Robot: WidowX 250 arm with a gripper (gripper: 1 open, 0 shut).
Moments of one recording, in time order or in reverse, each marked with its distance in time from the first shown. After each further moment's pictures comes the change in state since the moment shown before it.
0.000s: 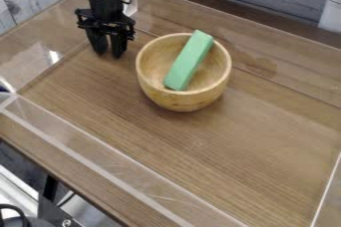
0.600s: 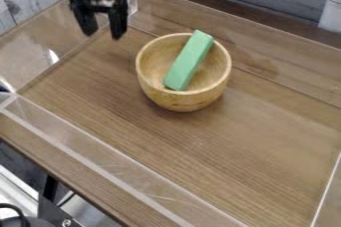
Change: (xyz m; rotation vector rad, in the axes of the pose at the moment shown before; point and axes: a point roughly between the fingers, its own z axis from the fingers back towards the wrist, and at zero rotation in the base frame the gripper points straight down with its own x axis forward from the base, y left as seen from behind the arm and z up) arm -0.003 0.000 0.063 -0.076 -0.044 0.015
